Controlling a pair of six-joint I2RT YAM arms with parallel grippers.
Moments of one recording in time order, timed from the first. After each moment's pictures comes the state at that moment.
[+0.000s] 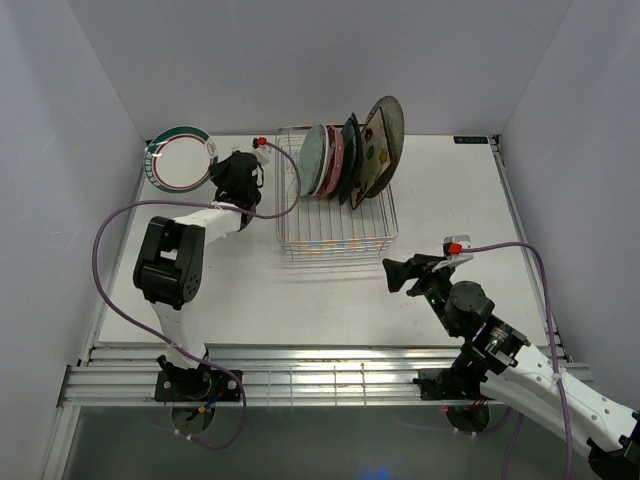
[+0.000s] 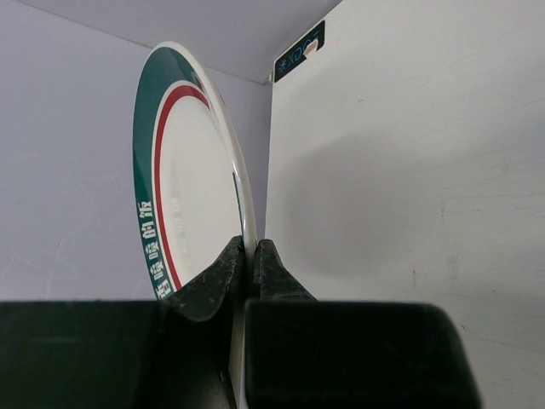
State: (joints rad) left arm -0.29 1.91 1.18 0.48 -0.77 0.90; right arm 0.87 0.42 0.33 0.01 0.45 0.37
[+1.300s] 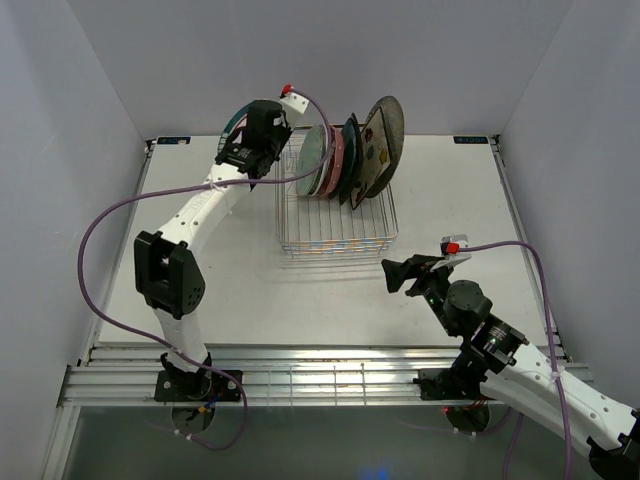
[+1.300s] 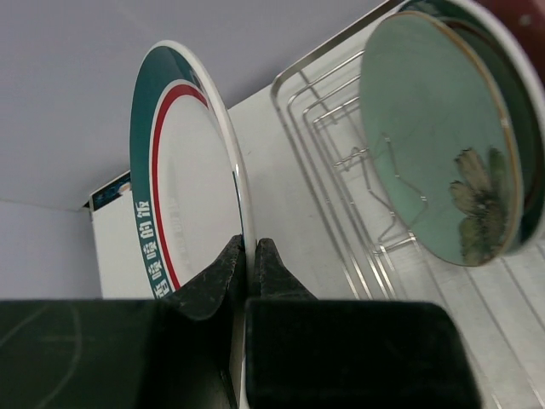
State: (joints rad) left arm -0.44 1.86 1.78 -0.35 -0.36 0.41; right arm 0.87 0.44 0.33 0.01 0.44 0.37
